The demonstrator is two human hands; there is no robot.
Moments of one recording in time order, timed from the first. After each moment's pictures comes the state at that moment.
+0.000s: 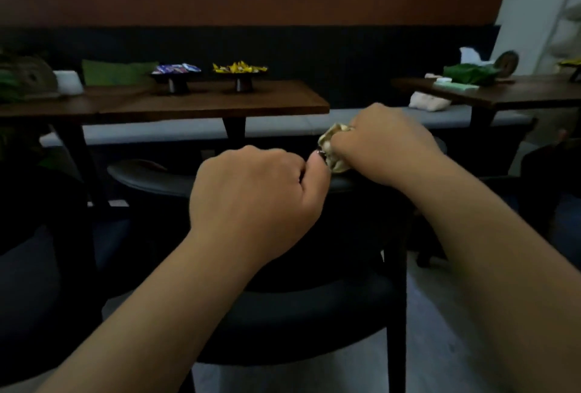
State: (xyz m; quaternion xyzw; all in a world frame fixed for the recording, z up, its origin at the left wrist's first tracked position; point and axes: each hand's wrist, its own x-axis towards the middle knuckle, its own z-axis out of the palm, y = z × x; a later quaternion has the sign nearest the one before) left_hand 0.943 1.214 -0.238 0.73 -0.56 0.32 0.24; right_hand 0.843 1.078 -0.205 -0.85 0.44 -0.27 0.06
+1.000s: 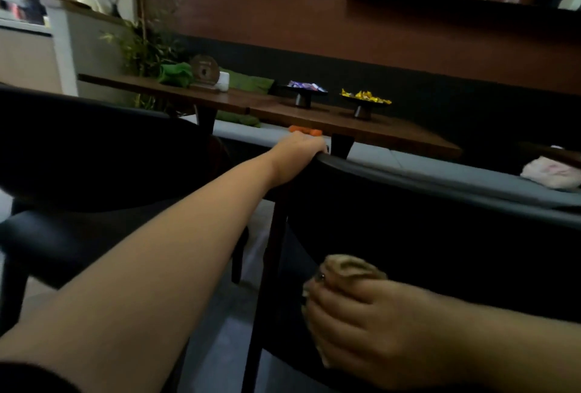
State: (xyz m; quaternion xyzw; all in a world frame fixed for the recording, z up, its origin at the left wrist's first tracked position) left_hand 1.170 1.235 -0.263 0.74 -0.59 0.08 0.31; right_hand 0.935 1.194 -0.320 -0.79 -0.36 -0.11 -0.49
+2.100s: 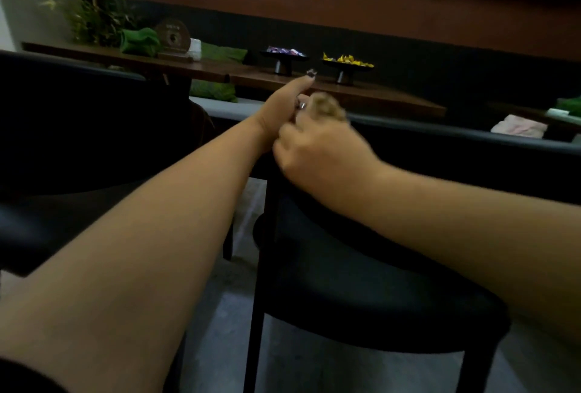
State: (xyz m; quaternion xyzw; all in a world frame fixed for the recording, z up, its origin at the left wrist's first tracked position) left_hand 1.174 1.231 -0.269 0.47 -0.42 -0.36 0.69; right_hand 1.041 1.229 -0.285 -0.87 -0.01 -0.18 -0.45
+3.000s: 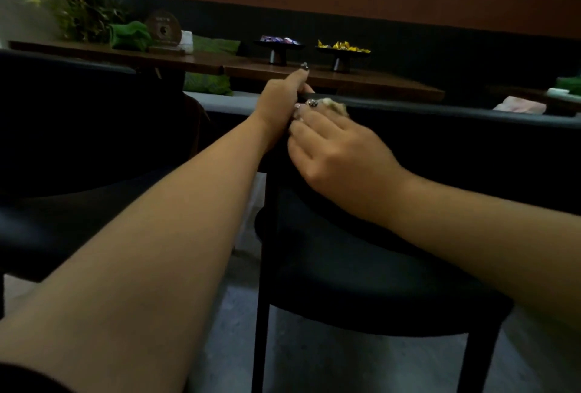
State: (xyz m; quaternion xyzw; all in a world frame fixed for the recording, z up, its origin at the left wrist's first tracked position) left_hand 1.178 1.217 -0.282 0.53 -0.42 -0.19 0.71; right_hand 1.019 1.207 -0.306 -0.82 -0.05 -0.31 -0.47
